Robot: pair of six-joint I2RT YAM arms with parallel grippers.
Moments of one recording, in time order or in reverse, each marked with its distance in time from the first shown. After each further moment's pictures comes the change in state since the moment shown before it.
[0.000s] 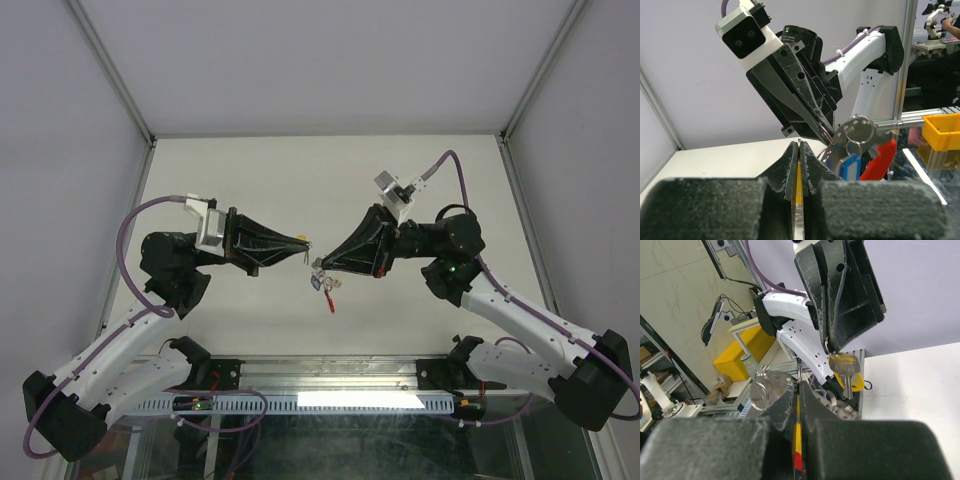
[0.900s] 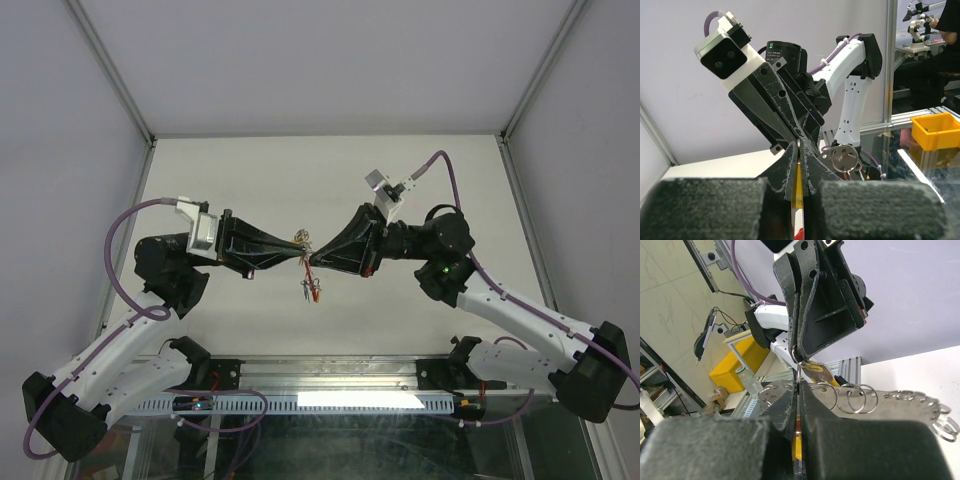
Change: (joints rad) left arm 0.000 -0.002 0.007 0.088 0.051 -0.062; right arm 0.096 0.035 0.037 -0.064 0.147 -0.058
